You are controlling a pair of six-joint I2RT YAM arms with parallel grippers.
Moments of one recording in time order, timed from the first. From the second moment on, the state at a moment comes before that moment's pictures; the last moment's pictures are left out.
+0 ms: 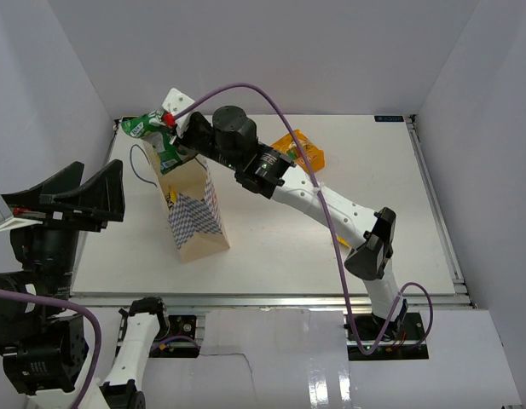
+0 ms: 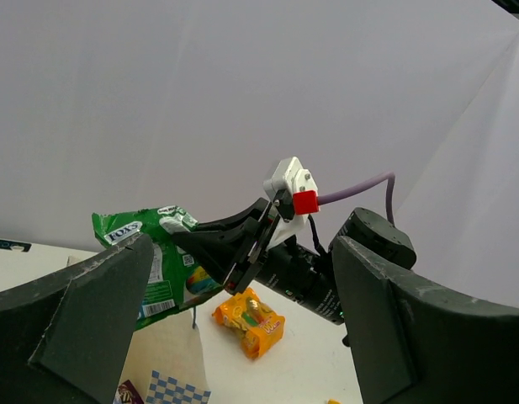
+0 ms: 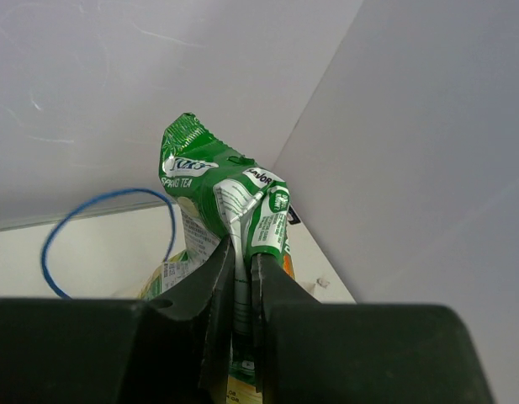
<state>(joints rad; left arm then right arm) 0.09 0.63 1.67 -0.62 0.19 -0.51 1.07 2.03 2.26 -0.11 -0.04 -0.37</state>
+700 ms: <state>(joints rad) 0.09 0.62 1.66 -0.62 0.17 -0.50 1.19 2.00 2.00 0.01 0.20 -0.48</state>
